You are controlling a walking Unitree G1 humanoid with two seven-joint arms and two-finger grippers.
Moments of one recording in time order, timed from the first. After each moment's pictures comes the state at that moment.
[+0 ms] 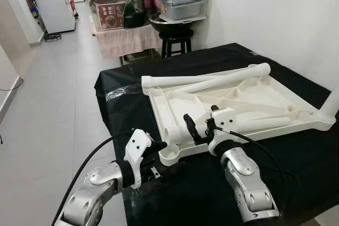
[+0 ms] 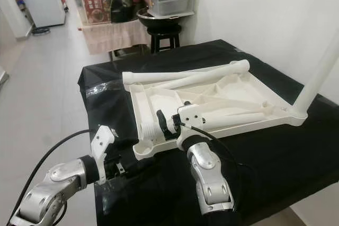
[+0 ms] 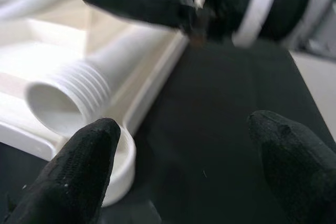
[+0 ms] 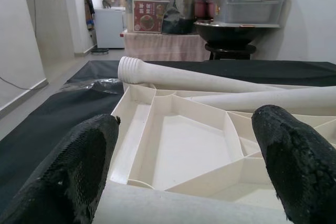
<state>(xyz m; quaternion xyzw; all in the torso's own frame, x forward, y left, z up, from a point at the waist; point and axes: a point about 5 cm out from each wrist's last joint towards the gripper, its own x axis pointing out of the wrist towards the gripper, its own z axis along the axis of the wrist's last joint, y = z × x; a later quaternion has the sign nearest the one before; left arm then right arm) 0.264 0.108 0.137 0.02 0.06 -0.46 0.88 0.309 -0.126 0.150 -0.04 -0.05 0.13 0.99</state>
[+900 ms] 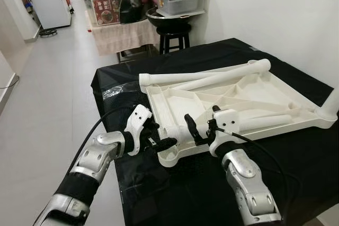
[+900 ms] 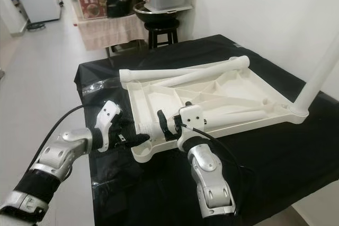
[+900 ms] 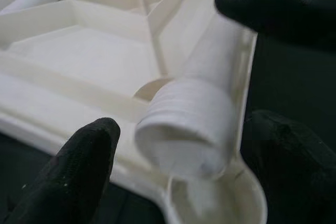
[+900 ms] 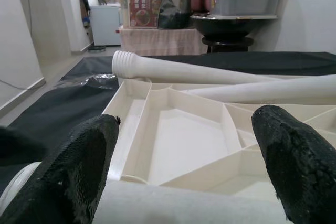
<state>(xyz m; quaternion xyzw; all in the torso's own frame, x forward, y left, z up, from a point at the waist) 0.340 0.104 0.149 0.04 0.10 -0.47 0.88 0.303 -0.126 0.150 -0.03 -0.05 0.13 0.99</state>
